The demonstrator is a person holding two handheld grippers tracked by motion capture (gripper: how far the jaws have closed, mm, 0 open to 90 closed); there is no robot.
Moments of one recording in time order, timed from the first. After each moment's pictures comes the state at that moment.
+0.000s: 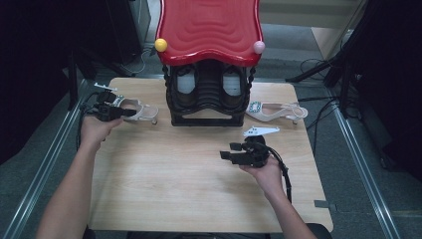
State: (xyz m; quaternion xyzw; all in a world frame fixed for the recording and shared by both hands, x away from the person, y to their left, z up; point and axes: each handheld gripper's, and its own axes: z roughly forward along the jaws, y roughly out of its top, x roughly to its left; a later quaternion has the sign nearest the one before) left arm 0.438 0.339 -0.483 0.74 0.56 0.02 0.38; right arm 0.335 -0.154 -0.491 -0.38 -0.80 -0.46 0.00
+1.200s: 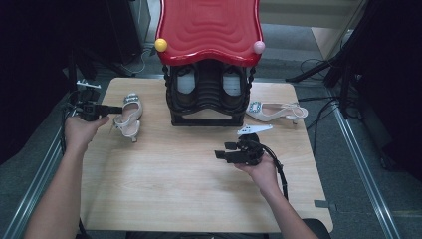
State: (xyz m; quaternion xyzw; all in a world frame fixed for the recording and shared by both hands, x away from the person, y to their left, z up) left arm 0.416 0.365 -0.458 0.71 0.61 0.09 0.36; right arm 0.341 -0.141 -0.492 -0.37 -0.81 -0.46 0.01
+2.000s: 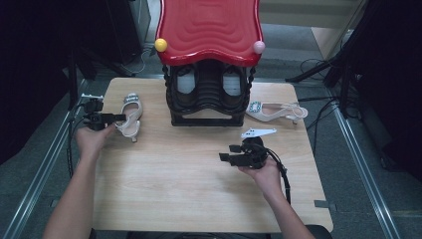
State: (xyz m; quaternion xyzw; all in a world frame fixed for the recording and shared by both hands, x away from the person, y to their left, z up) left arm 0.416 0.366 -0.511 0.65 0.65 0.08 0.38; right arm 0.333 -0.152 -0.497 -0.39 -0.81 -0.44 0.00
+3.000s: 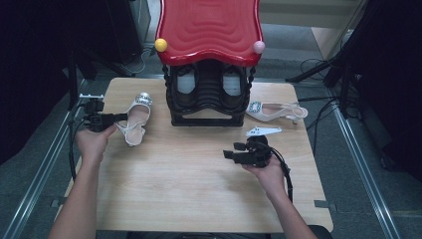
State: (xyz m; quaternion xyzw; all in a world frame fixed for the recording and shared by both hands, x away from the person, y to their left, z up) left arm 0.389 0.341 -0.479 0.65 0.63 0.08 0.42; right arm 0.337 -0.162 -0.493 -0.39 -0.80 -0.45 -0.02
